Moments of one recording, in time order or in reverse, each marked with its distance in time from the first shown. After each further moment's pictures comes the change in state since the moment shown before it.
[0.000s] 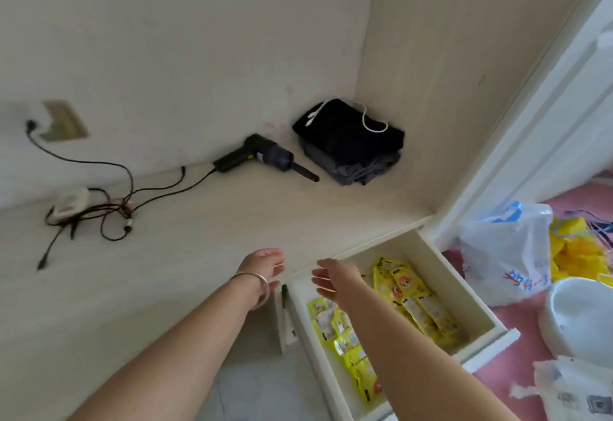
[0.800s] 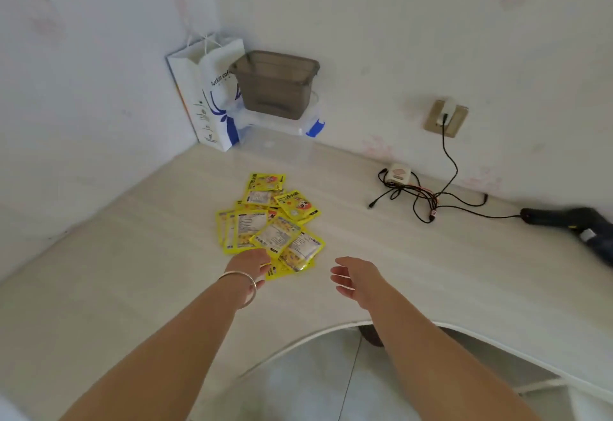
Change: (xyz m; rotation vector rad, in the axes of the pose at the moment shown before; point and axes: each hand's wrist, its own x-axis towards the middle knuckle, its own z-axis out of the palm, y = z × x) left_hand -0.192 -0.152 -0.482 -0.644 0.719 0.007; right_hand -0.163 0.185 0.411 -0.645 -0.563 -0.009
